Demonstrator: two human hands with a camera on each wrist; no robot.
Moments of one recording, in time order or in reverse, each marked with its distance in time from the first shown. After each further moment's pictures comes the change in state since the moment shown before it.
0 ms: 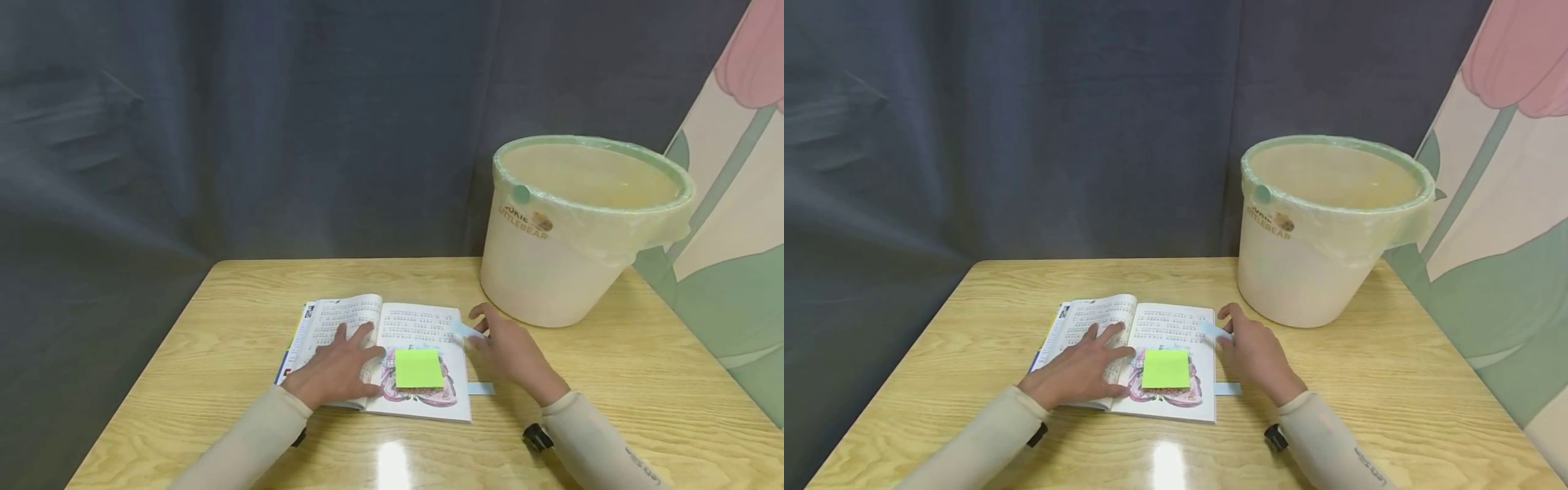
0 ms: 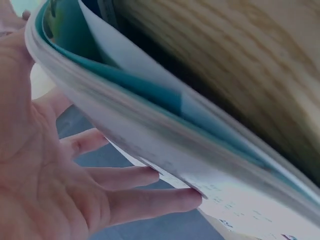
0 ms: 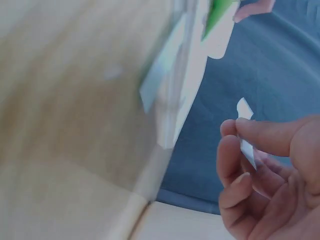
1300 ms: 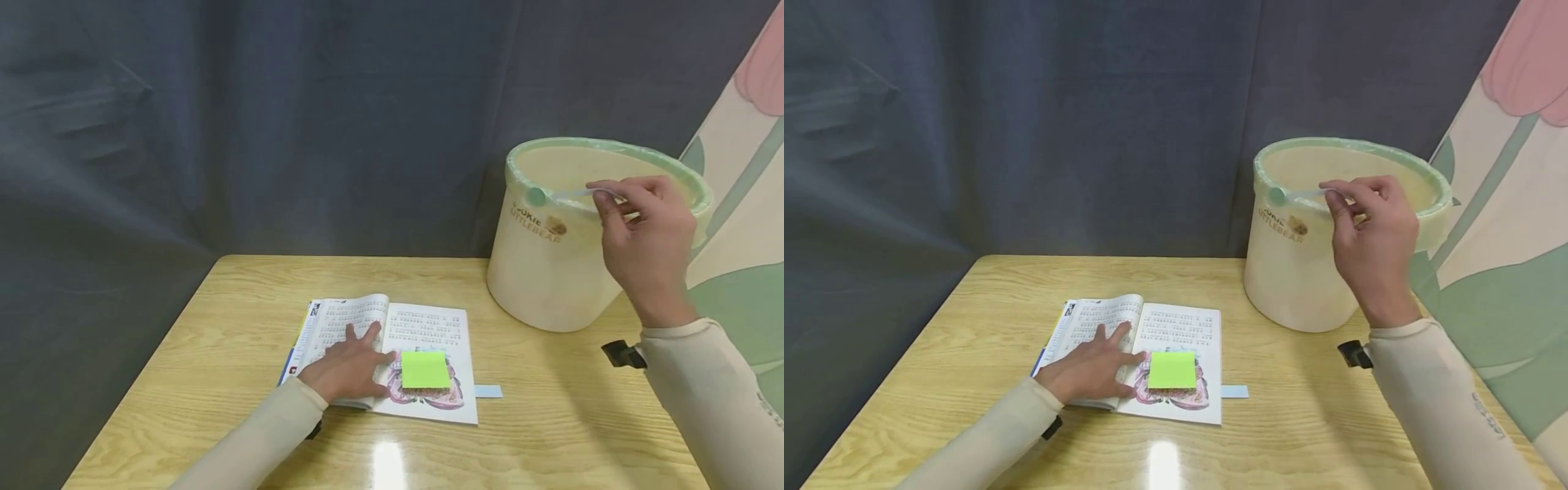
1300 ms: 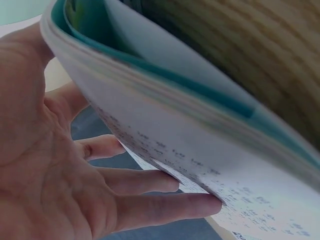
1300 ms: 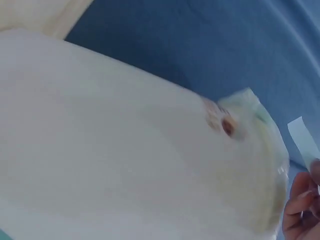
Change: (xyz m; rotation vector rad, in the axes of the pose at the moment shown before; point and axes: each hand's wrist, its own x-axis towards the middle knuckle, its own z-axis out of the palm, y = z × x) left_hand 0.007 0.009 -0.005 0.038 -0.093 -0.018; right_hand 0.036 -0.003 -0.162 0.079 0.974 -0.187
